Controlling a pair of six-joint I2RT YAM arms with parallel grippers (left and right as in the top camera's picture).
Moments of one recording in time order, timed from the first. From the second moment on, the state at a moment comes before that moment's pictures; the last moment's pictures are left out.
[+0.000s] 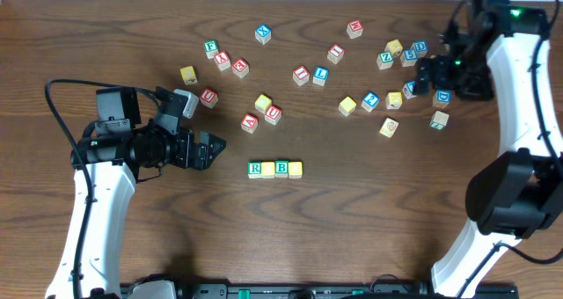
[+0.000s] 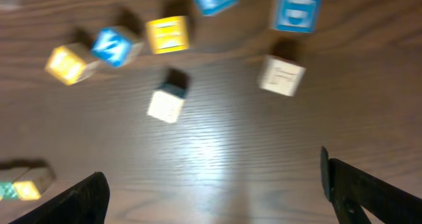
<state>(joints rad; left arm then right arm) 0.13 1.31 0.96 -0.78 0.64 0.30 -0.13 2.02 1.96 -1.42 -0.09 0.00</state>
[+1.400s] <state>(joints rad) 0.13 1.31 0.96 -0.78 0.64 0.30 -0.15 2.17 2.11 -1.52 -0.35 -0.52</state>
